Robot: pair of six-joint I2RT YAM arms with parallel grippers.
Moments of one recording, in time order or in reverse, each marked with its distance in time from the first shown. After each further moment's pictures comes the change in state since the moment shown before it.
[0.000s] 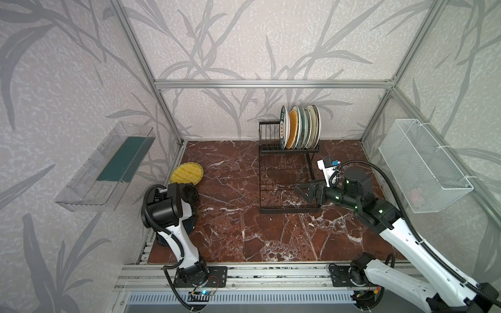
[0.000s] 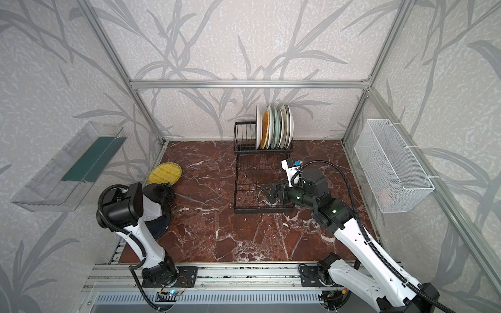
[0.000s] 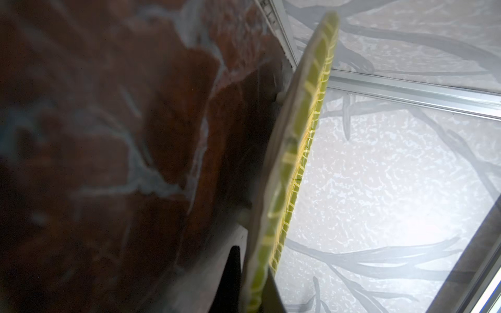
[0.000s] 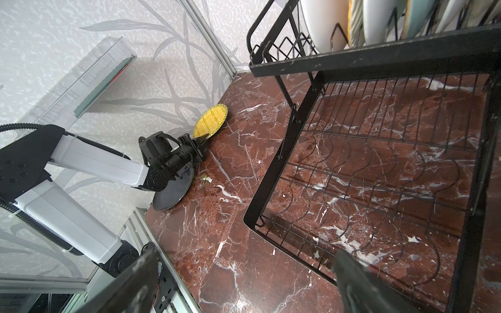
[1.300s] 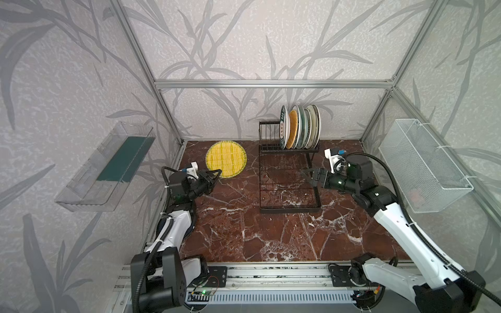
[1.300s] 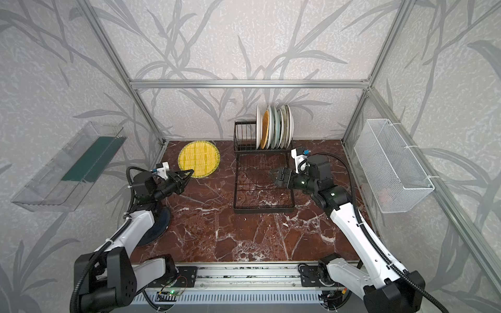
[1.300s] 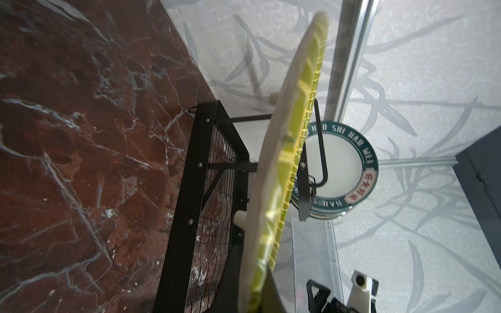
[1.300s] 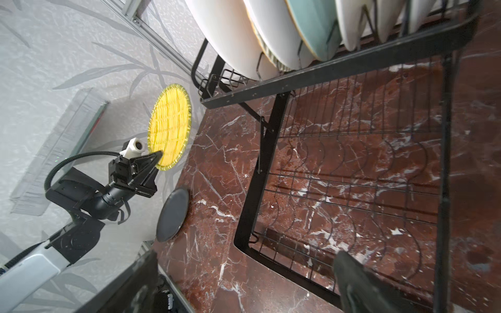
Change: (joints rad) left arm -0.185 -0.809 0.034 -0.679 0.705 0.483; right arm -0.192 0.156 0.083 0.024 -0.142 0.114
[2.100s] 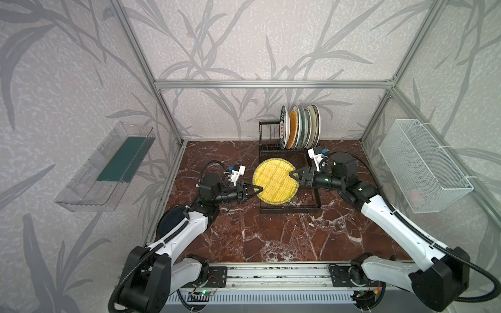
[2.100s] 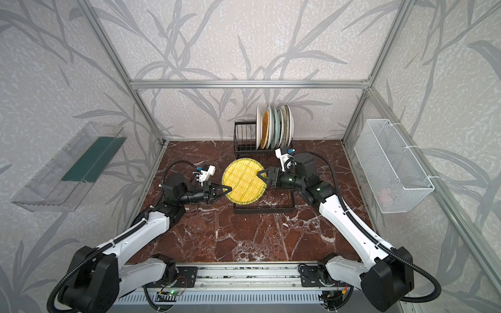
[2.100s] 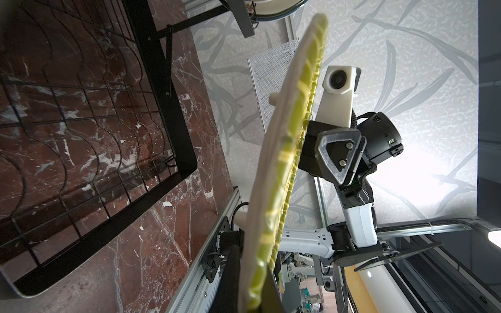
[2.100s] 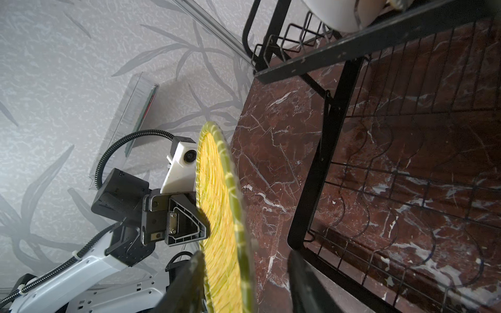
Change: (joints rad) left arm -0.492 0.037 0.000 0.143 0.185 0.021; right arm 0.112 0.115 -0.001 0.171 -0.116 0.159
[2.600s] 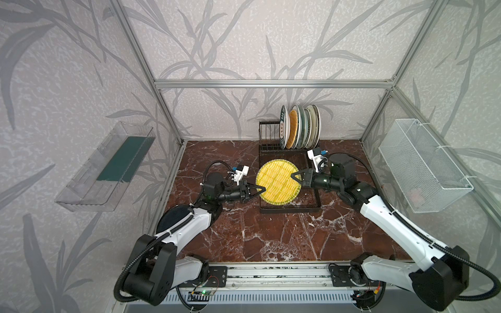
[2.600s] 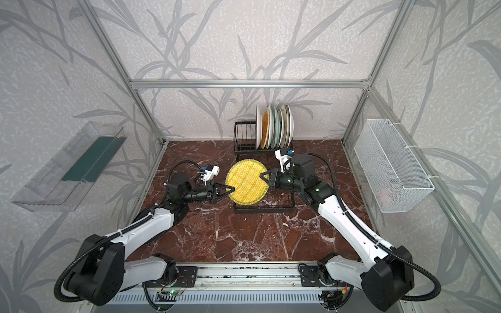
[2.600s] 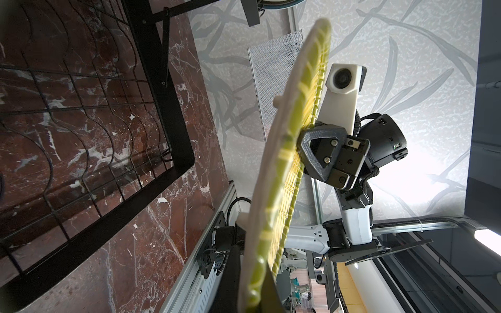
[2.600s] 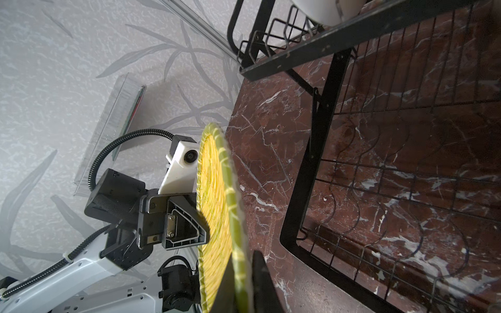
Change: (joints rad) left arm -0.017 0.079 0.004 0.066 0.014 -0.019; right arm 0.025 -0.001 -0.008 -0.027 0.071 0.014
